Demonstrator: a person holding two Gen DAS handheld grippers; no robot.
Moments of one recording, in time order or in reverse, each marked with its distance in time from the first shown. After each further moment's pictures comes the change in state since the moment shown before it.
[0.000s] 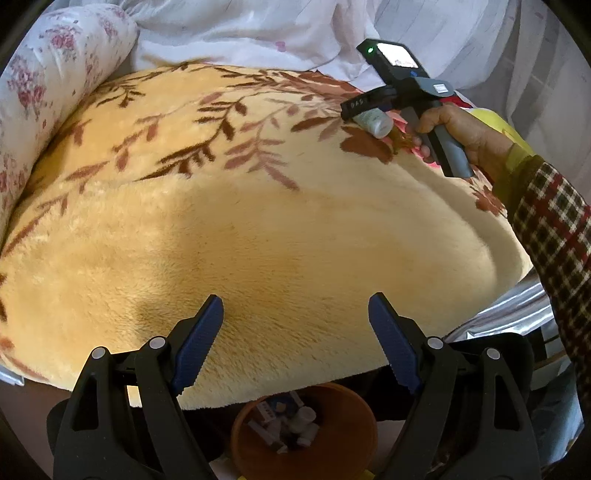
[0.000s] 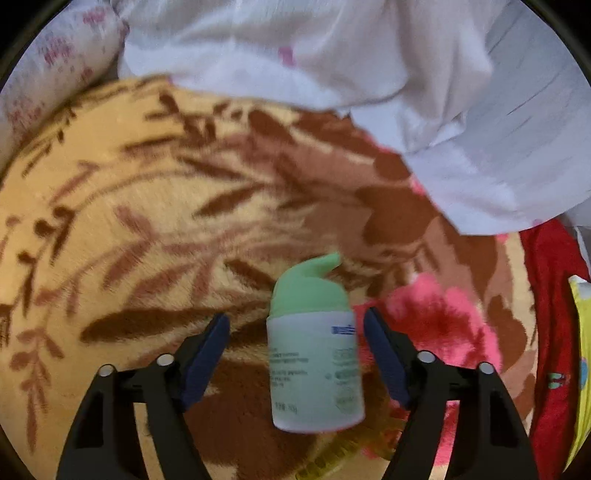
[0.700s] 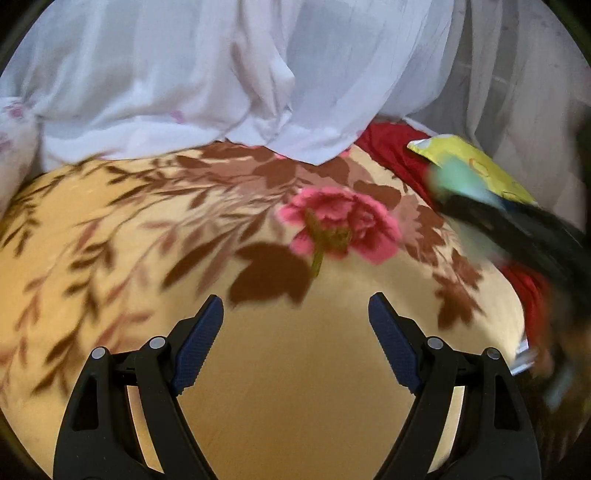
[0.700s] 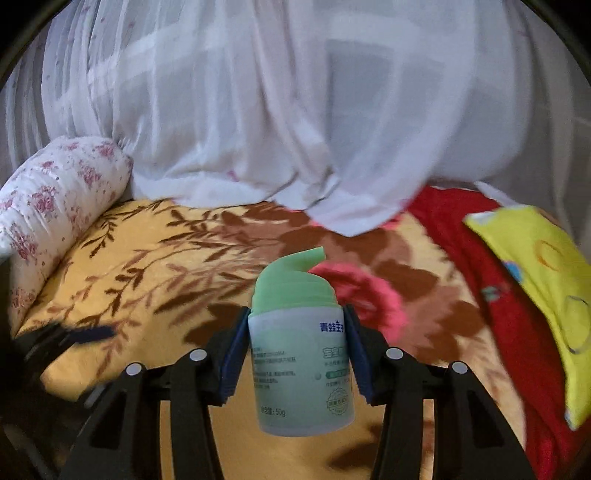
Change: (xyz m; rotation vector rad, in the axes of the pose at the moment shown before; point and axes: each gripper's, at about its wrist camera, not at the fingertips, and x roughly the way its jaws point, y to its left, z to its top) left arm 0.087 -0.124 0.159 0.169 -0.128 -0.114; right arm -0.192 -0.098 -0.156 0.288 -0.400 0.053
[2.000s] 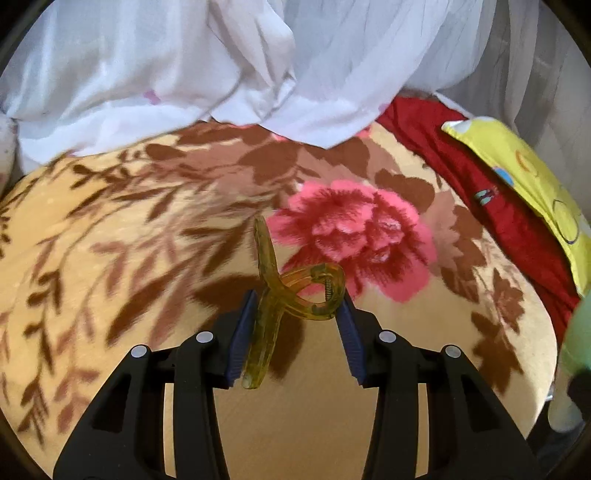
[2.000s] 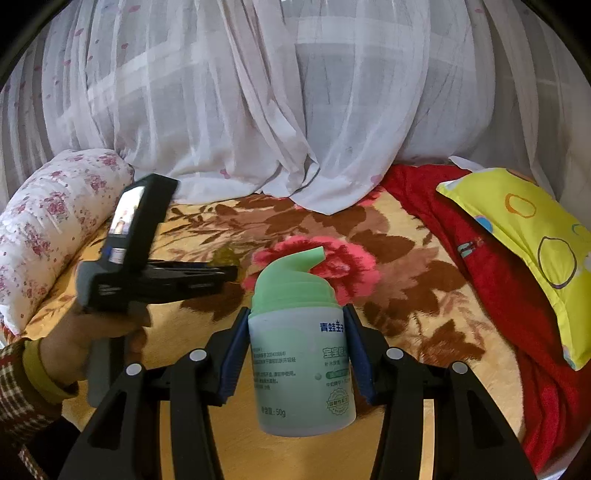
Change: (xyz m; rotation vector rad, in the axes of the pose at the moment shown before) left arm 0.069 -0.015 0.031 -0.011 0.072 0.084; right arm -0.035 -0.030 -0.053 0.062 -0.019 0.042
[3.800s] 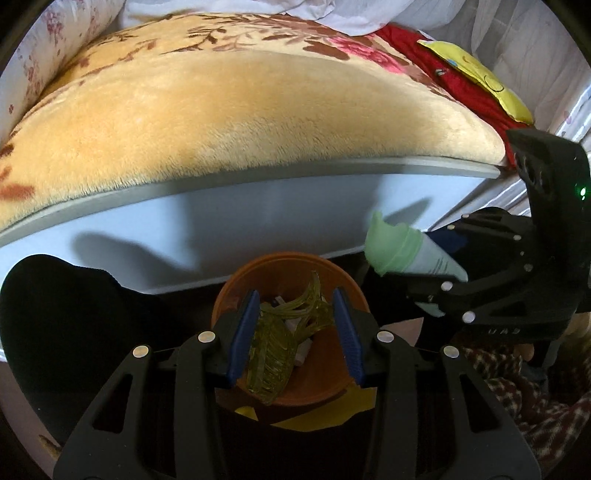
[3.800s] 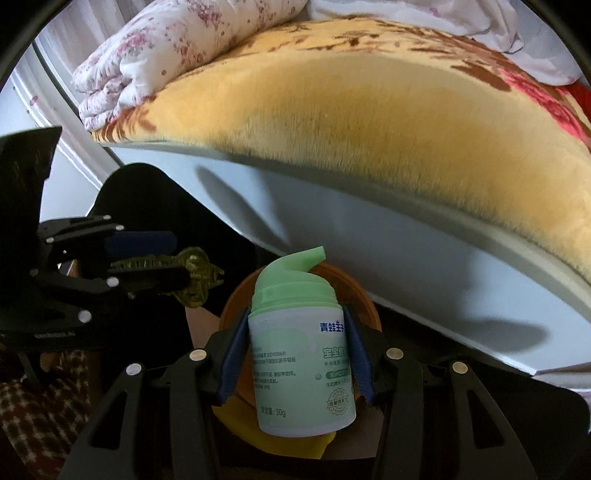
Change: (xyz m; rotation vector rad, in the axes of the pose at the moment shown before) left arm -0.209 0.085 -0.348 -0.087 0.215 -0.057; right arm -0.037 0.220 -0.227 -0.259 0.555 0.416
